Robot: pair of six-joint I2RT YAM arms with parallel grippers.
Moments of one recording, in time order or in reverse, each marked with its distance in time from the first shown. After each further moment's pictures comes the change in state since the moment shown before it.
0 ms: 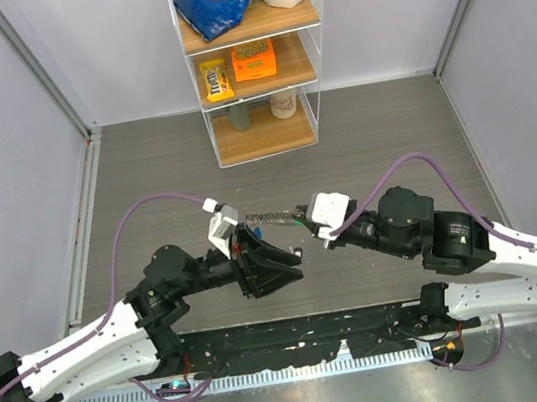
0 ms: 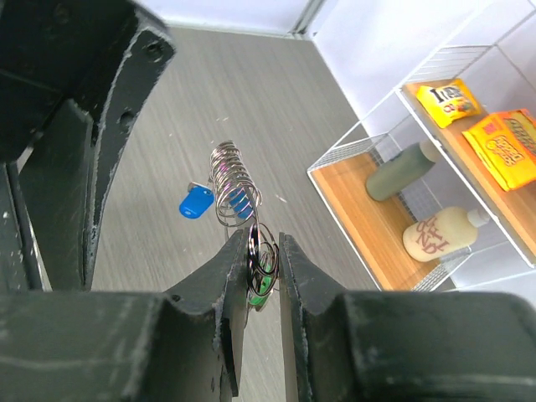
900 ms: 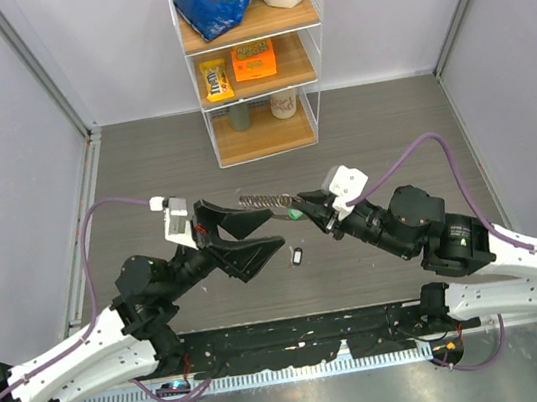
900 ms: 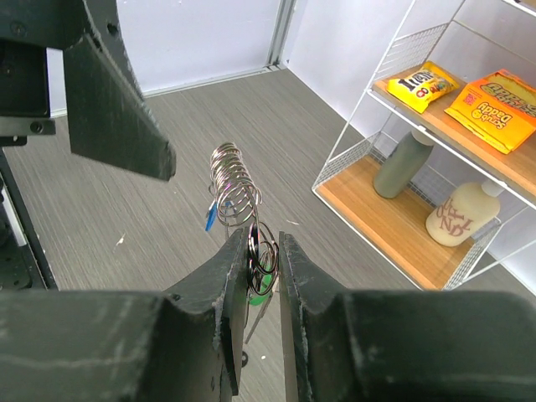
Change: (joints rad) left arm 0.000 -0.085 0.008 0.163 -0.318 0.072; right arm 0.000 -0.027 -0.043 0.175 0.143 0.219
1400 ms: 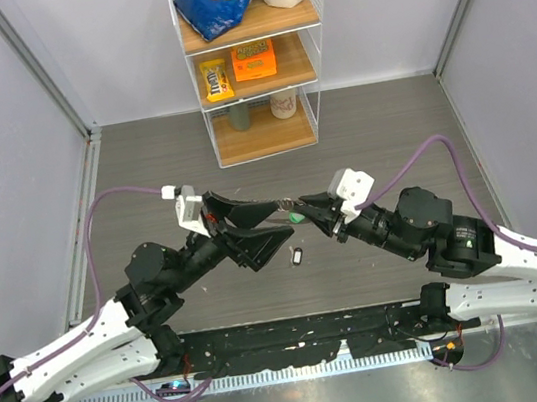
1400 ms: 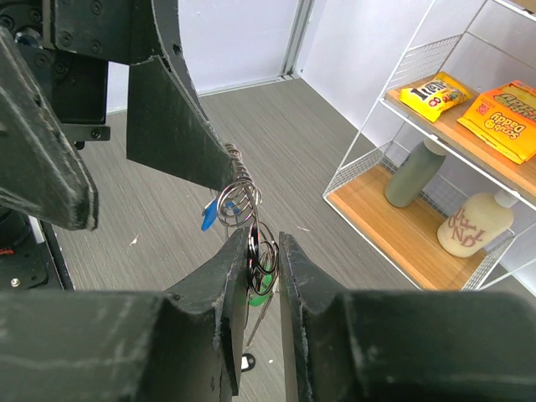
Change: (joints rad) left arm 0.003 0.079 0.095 -0.091 -0.048 0.024; right arm 0.001 -0.035 -0.019 0.006 -0.047 0.005
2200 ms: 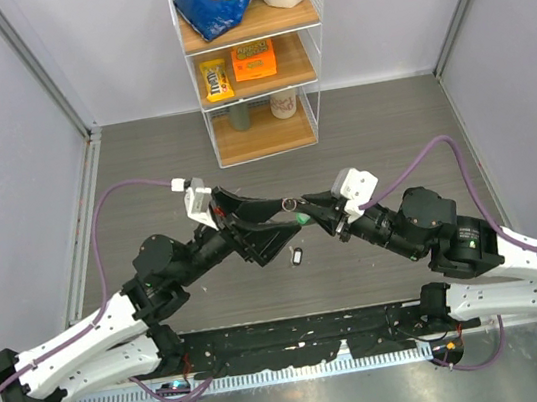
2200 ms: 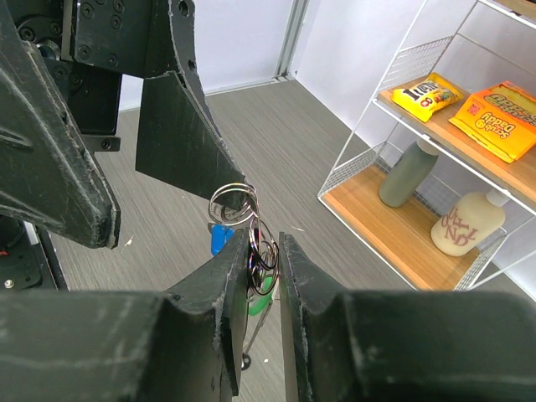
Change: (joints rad) left arm 0.019 0.068 0.029 0.006 0.027 -0.042; right arm 0.000 -0.018 -0.007 -0.001 0.001 -0.008
